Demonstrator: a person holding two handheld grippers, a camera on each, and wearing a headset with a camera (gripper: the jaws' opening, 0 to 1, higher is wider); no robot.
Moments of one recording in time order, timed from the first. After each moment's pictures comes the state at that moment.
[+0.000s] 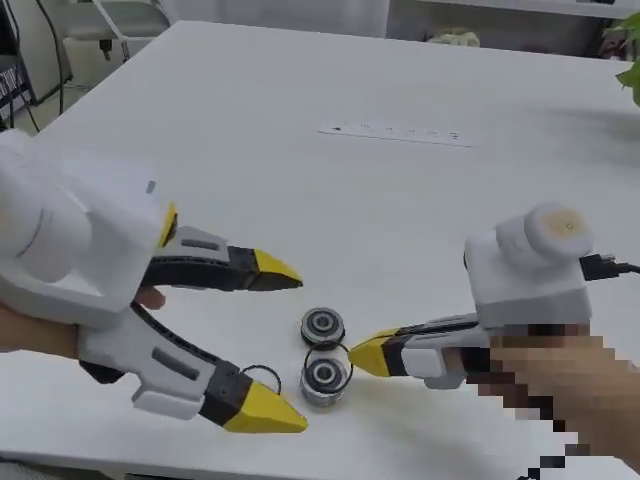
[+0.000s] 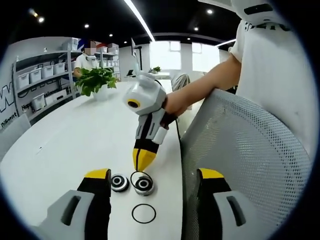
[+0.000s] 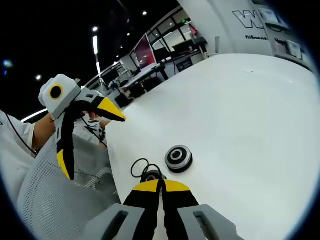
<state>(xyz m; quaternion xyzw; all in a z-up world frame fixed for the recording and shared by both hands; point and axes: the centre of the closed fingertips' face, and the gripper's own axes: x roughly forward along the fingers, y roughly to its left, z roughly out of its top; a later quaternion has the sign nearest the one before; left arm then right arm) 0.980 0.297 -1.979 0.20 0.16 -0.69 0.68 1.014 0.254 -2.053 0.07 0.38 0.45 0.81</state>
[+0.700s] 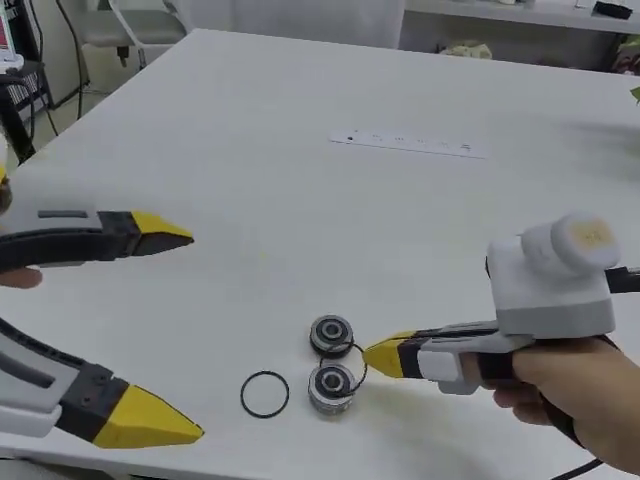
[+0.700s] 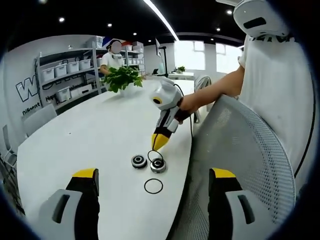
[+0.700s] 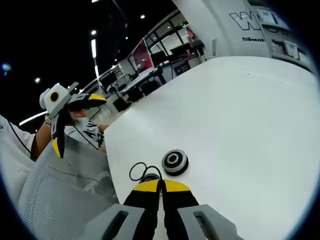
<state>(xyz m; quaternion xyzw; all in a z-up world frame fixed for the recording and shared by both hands) 0.984 0.372 -1.953 0.18 0.17 -0.60 0.76 1.019 0.249 -2.048 0.08 0.37 0.44 0.82</state>
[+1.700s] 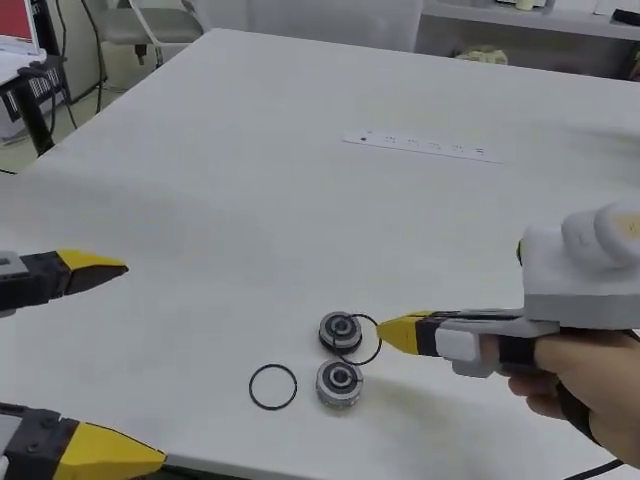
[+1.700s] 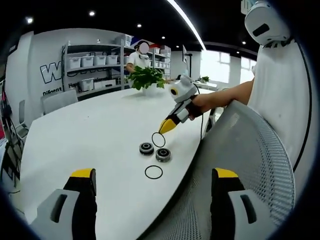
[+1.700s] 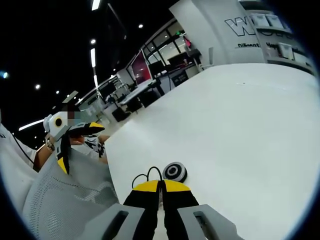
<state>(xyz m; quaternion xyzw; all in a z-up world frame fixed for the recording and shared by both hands) 0.973 0.405 -1.971 0.12 0.19 -0.53 0.82 1.029 0.247 -2.026 0.10 0.34 0.43 0.83</state>
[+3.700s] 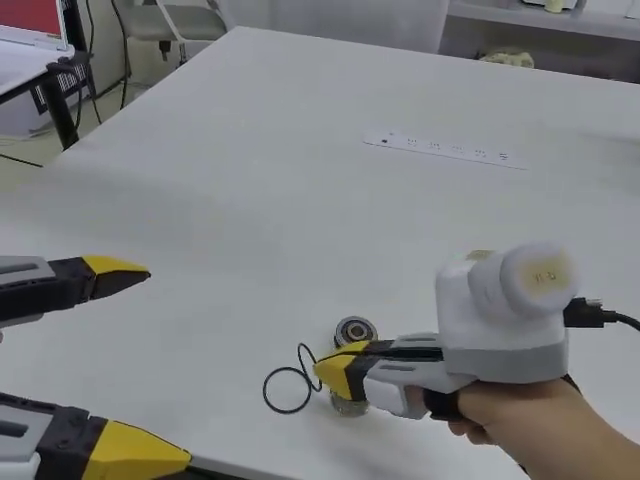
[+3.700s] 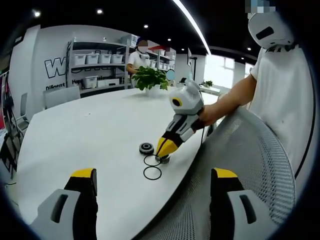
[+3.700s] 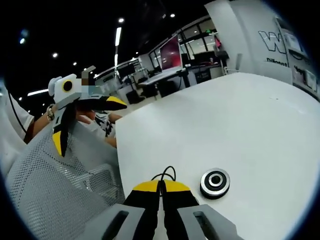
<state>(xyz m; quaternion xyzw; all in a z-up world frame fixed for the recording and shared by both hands) 0.974 0.402 -1.974 0.09 0.20 -0.52 0.83 1.005 0.319 -2.046 -0.01 0.32 0.50 0.81</state>
